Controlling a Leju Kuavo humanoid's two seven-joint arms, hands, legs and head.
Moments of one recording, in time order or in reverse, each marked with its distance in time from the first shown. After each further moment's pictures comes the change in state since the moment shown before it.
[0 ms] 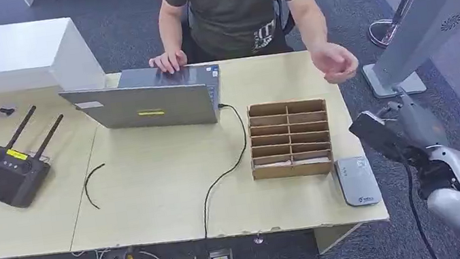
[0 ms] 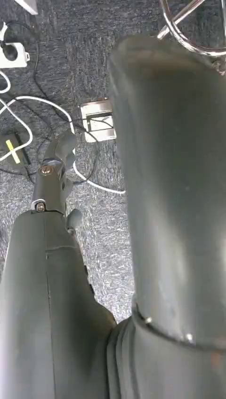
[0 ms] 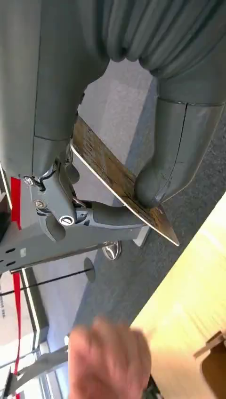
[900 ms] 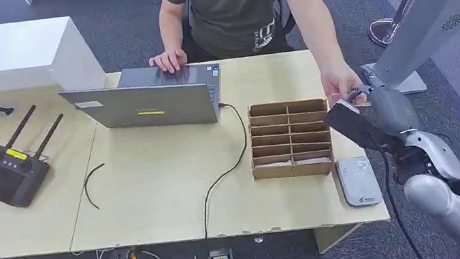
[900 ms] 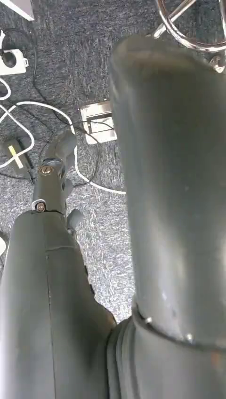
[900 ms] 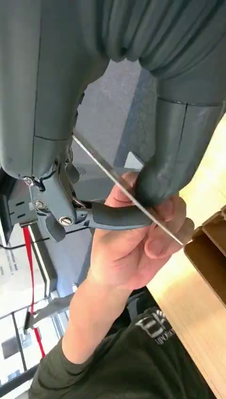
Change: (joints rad) left arm -0.013 -0.012 -0.016 0.007 -0.037 -0.011 0.004; right arm -0.108 0.098 0.055 0.008 0.025 0.018 -0.068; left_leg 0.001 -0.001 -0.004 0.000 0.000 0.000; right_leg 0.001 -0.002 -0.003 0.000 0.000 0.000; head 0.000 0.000
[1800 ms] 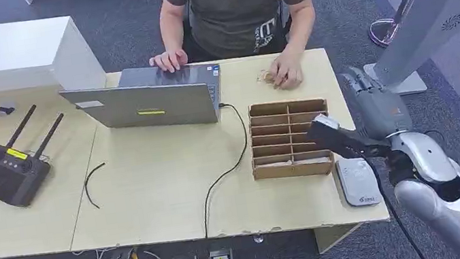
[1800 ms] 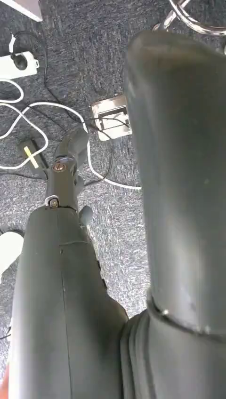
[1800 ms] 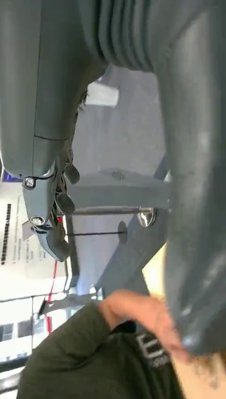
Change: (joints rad) left arm -0.013 -0.001 -0.003 0.015 -0.048 -0.020 0.006; right arm -0.007 0.019 0.018 -0.047 0.244 0.190 0.057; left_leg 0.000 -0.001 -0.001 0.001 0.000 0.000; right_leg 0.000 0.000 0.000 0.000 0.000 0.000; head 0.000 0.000
